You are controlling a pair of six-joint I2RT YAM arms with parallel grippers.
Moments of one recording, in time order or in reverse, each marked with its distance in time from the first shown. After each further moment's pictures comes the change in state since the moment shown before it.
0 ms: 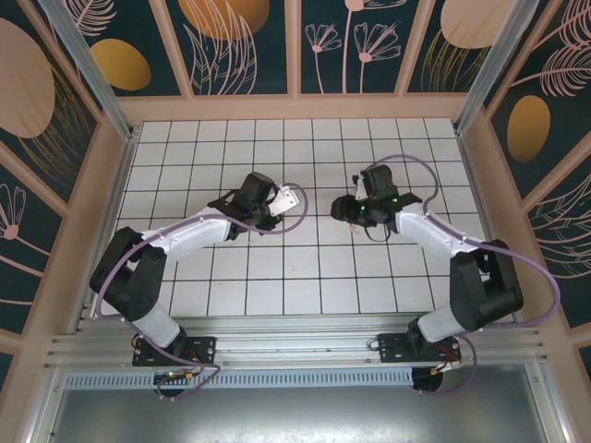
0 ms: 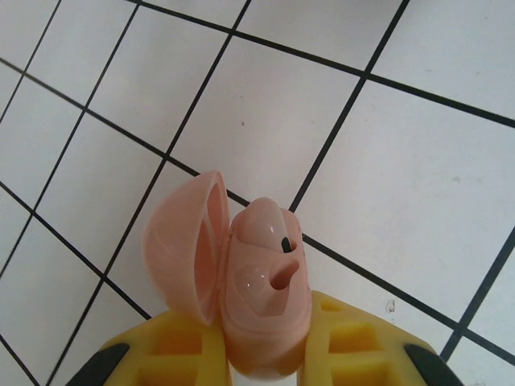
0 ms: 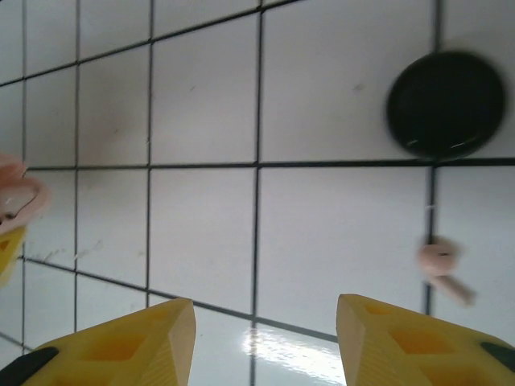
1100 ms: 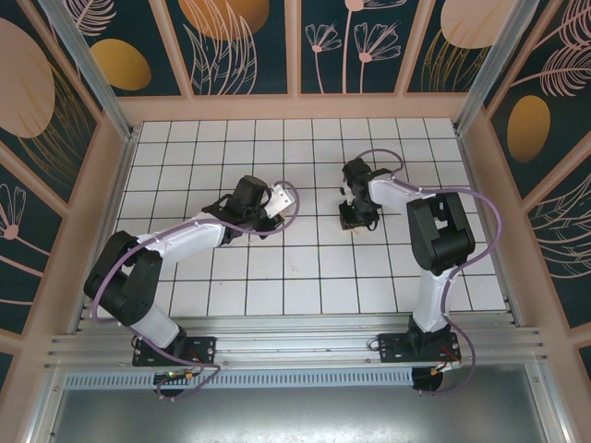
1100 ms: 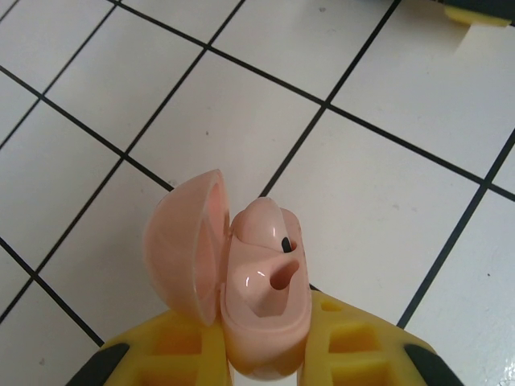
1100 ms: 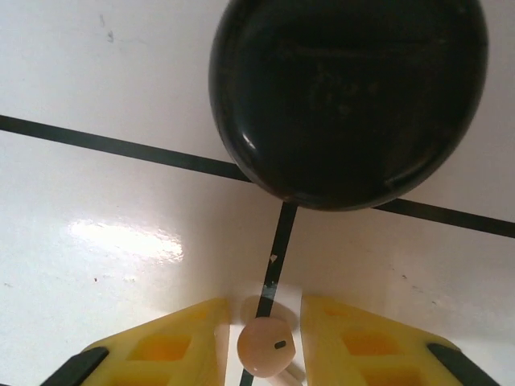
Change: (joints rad) left arm 0.018 -0.029 -0.073 0.072 0.119 -0.137; right arm 0.000 0.449 0.305 -0.331 0.197 -0.358
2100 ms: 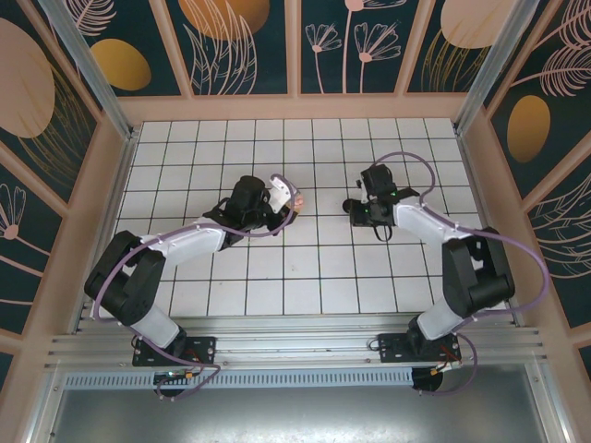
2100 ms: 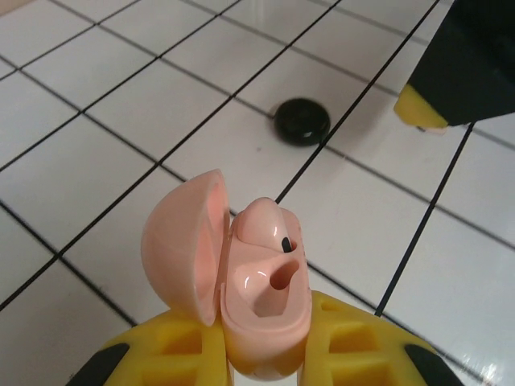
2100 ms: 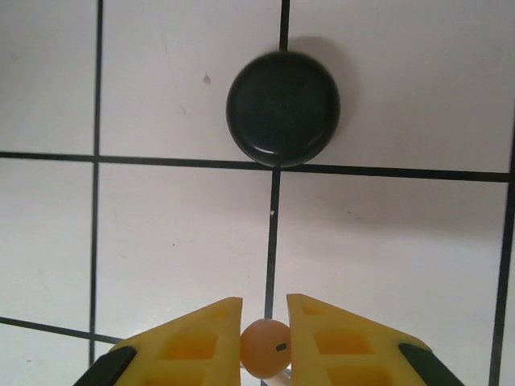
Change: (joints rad) left arm -0.015 0.008 -0.056 0.304 0.203 -0.224; right arm -0.024 -0.391 -0.317 0.287 -0.014 0.187
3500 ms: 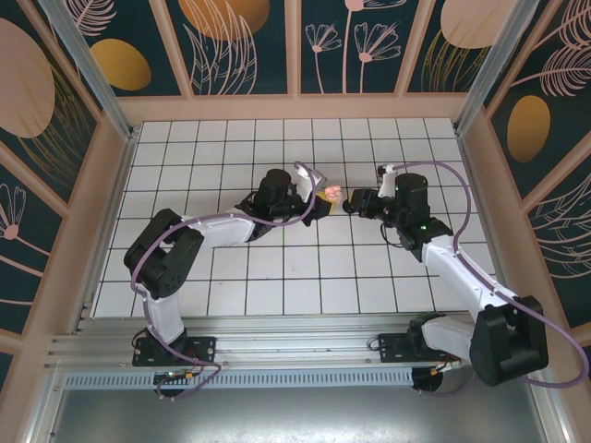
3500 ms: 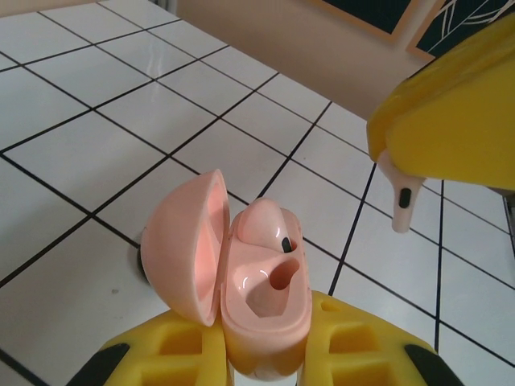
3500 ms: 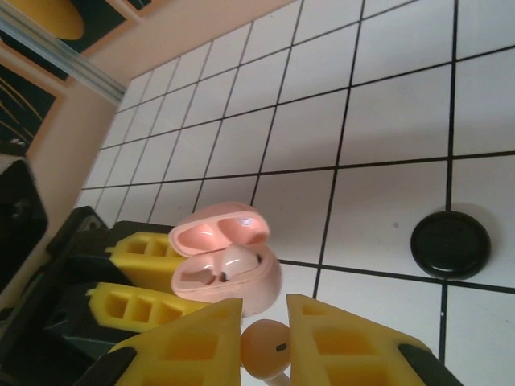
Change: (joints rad) left arm -0.082 0.261 0.192 0.278 0.191 -0.301; right arm -0.062 -0.396 -0.250 0.439 -0.289 0.179
